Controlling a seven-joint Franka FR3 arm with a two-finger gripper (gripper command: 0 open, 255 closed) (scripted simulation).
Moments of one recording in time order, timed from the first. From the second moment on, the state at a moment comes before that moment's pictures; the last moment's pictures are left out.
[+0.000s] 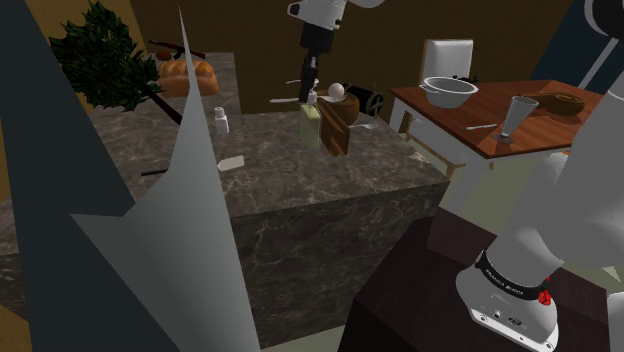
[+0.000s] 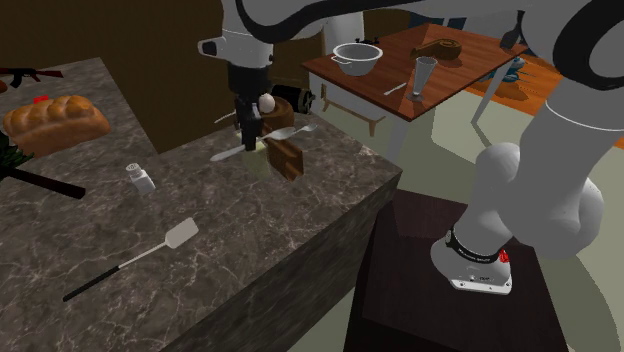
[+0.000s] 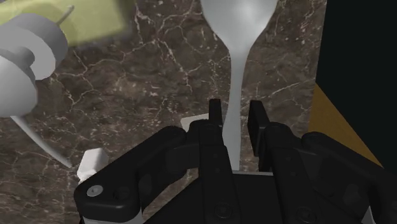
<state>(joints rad) 0.22 0.03 -0.16 -1.75 0.26 1.86 -0.80</state>
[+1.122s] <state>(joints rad) 0.02 0.00 -0.36 -1.77 0.26 1.75 -1.18</state>
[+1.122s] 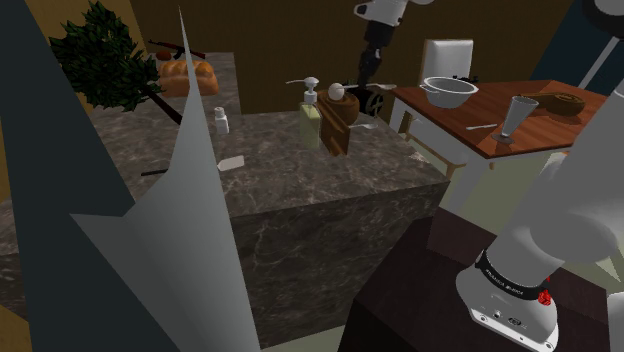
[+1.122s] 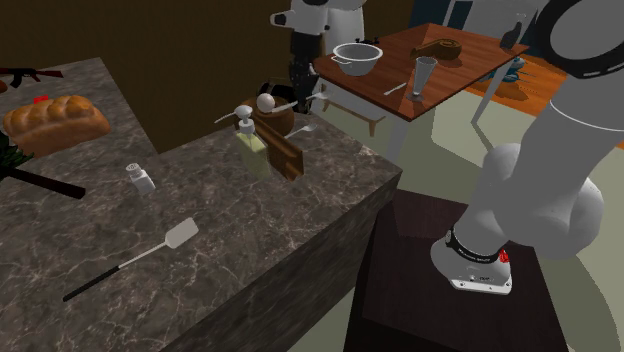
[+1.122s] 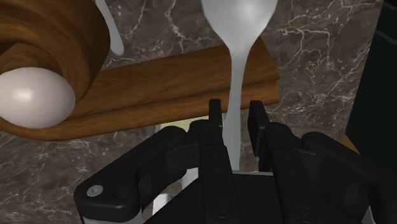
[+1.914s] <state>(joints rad) -0.16 0.19 -0.50 -1.55 0.33 1.61 -1.48</state>
